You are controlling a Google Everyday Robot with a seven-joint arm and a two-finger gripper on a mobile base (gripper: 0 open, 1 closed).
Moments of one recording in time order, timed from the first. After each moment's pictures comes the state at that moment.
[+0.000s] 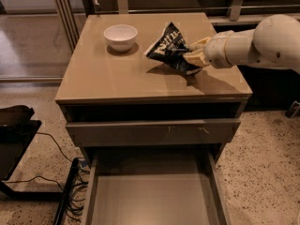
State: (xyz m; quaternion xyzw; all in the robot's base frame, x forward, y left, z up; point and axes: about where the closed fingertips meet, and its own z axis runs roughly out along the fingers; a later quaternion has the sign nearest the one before) arm 0.695 -0.143 0.880 -0.49 0.71 0.05 0.51
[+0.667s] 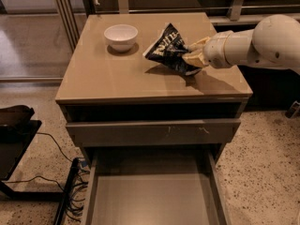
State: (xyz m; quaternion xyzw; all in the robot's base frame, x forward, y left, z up) arm 0.695 -0.143 0.880 -0.49 0.71 0.05 0.51
